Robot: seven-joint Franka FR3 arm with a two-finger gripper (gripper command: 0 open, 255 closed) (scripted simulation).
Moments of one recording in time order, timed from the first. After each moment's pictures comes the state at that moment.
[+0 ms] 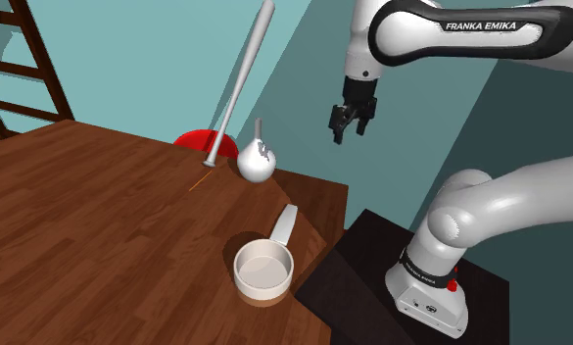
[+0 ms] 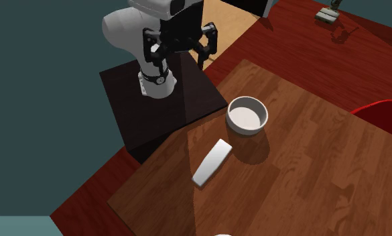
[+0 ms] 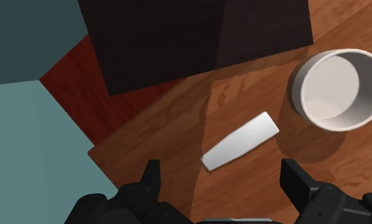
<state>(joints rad) -0.06 -0.81 0.10 -2.47 0.00 1.65 0.24</state>
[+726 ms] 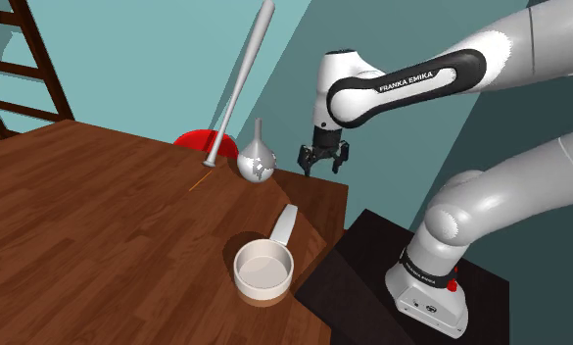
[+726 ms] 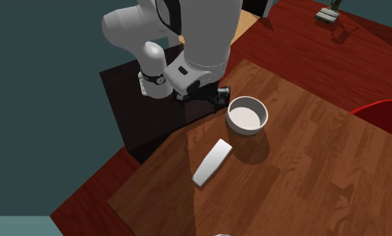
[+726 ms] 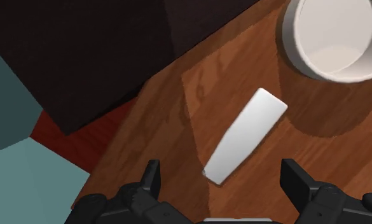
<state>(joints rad) -0.13 -0.59 0.23 -2.66 0.10 2.06 0.59</state>
